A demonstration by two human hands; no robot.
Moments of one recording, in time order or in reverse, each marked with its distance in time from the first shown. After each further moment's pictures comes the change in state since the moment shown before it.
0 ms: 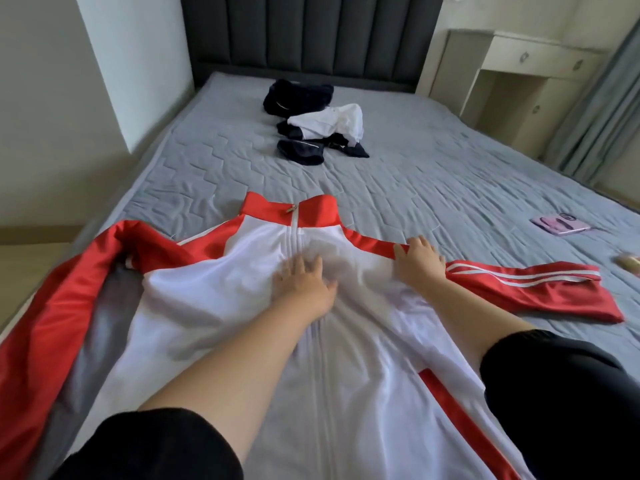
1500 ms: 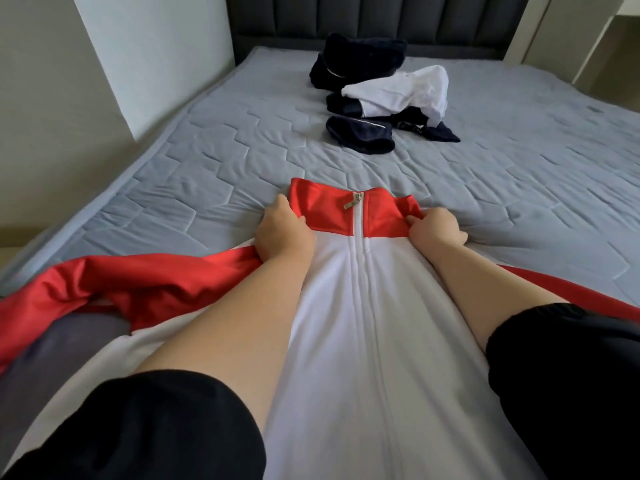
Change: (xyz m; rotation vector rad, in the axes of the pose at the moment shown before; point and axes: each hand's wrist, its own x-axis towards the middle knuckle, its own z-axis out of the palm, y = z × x) left_hand 0.233 -0.091 -0.029 -0.403 0.602 -0.387; right_hand 0.220 -0.112 0.138 0.208 -0.054 0.086
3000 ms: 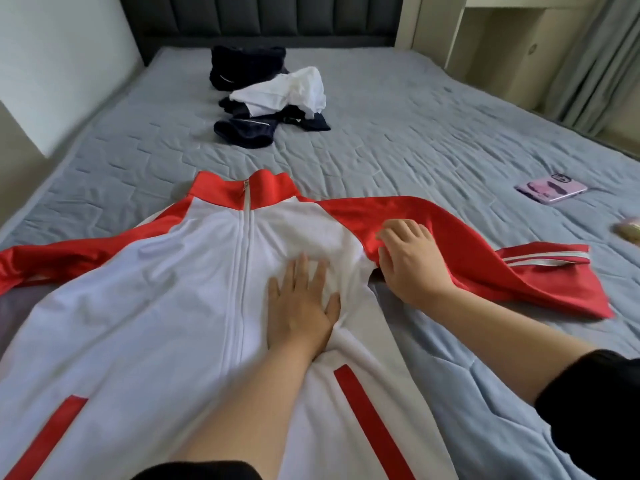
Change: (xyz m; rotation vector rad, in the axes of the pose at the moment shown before) left_hand -0.278 0.058 0.014 0.431 -0.371 0.604; right_hand -0.168 0.183 -0.184 -0.255 0.352 -0.811
